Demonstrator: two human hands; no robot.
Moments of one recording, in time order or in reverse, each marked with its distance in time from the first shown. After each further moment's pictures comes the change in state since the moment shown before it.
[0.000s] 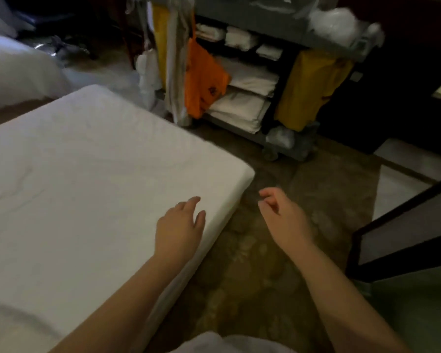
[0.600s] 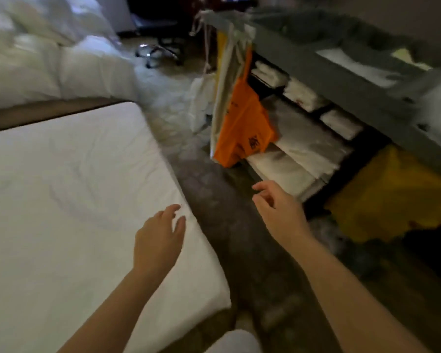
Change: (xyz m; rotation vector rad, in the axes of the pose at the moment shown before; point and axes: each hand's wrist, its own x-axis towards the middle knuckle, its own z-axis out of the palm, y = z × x) left_hand 0.434 0.141 0.061 -0.055 0.296 -0.557; right_hand 0.567 0.004 -0.109 -0.021 -0.389 -0.363
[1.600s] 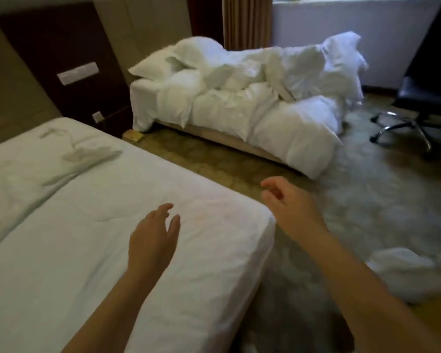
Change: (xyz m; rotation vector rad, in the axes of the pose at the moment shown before) left_hand 0.620 -0.066 -0.115 0.064 0.679 -0.929; right_hand 0.786 -0.304 0.222 0.047 -0.698 -0.819
